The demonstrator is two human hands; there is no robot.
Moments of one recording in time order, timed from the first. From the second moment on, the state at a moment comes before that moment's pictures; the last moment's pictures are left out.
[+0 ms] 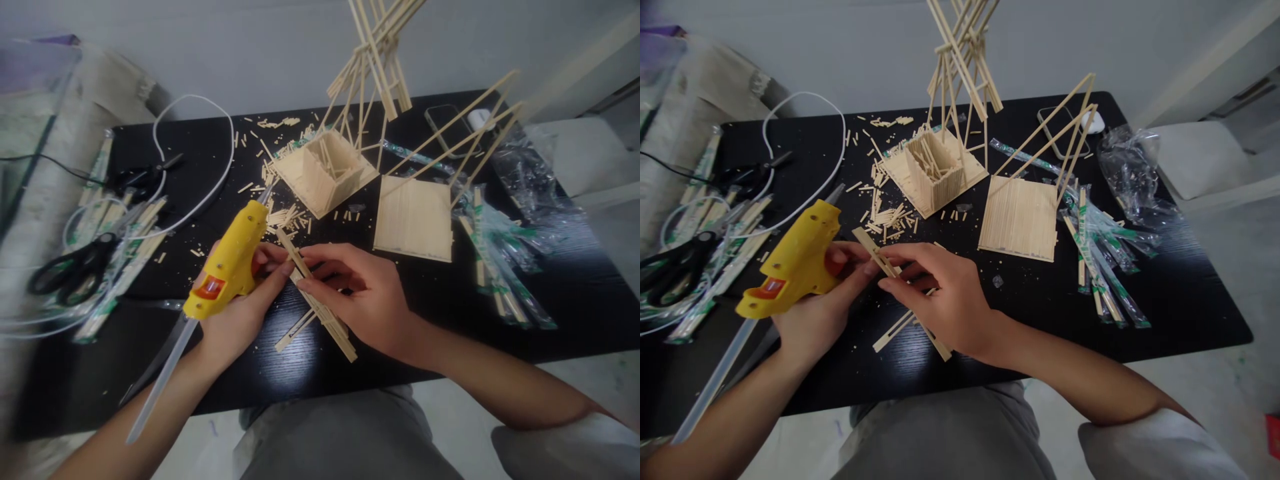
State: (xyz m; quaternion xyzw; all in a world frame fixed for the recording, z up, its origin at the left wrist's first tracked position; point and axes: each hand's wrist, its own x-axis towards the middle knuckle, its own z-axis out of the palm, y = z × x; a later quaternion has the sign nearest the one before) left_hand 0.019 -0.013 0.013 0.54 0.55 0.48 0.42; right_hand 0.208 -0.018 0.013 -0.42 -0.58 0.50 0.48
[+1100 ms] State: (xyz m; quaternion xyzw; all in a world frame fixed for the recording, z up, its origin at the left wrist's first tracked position) left_hand 0.013 -0.022 -0.001 0.59 0.54 0.50 0.33; right_hand 0.210 -0.004 0.023 -0.29 -0.29 0.83 0.38
